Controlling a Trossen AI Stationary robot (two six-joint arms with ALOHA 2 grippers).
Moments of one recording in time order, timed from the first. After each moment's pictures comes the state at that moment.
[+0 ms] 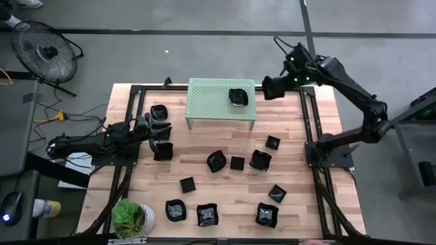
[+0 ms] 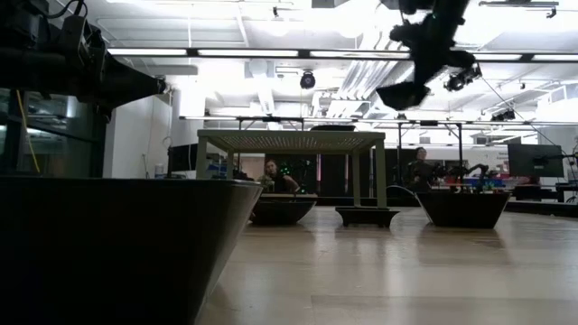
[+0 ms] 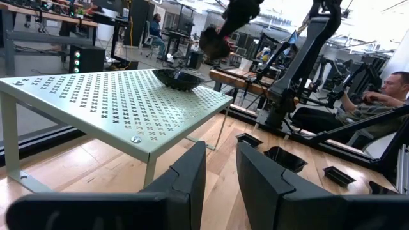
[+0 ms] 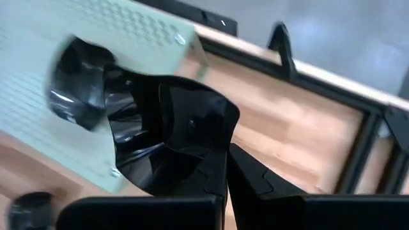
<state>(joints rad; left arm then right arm) 0.07 0.02 0.01 0.05 -0.27 -0.26 -0.80 1.34 1.48 -1.19 0.02 0.39</state>
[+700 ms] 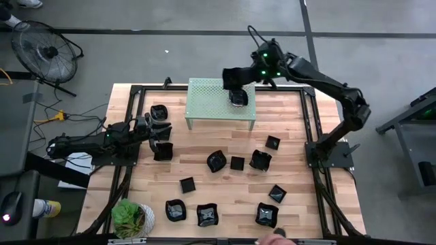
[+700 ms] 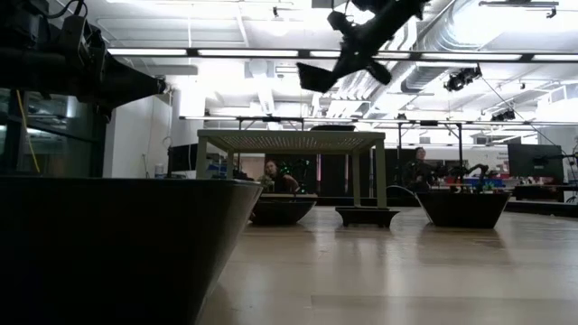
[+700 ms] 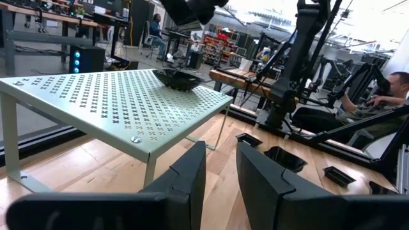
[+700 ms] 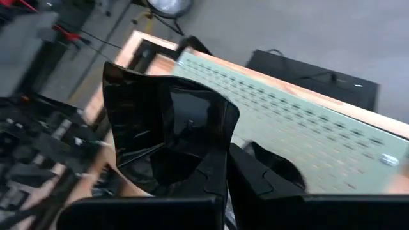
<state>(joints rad) 0.07 0.02 0.01 0.05 -0.27 -0.26 -0.65 1.58 1.57 -0.64 -0.19 0.59</state>
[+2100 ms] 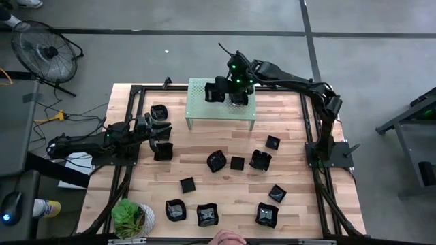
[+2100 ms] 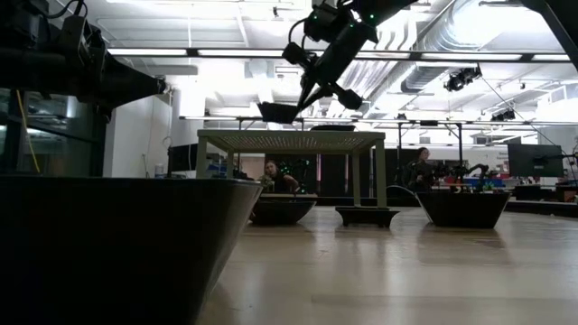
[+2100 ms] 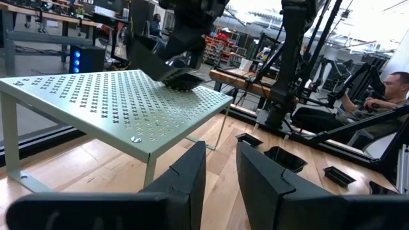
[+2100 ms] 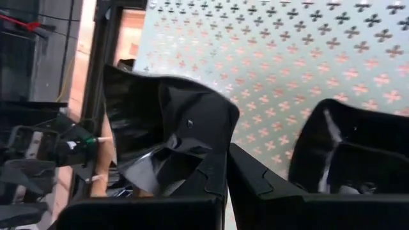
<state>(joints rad) 0.07 0.02 0.01 0.05 -0.27 -0.26 -0.52 1.90 1.78 -0.75 -0.19 0.92</state>
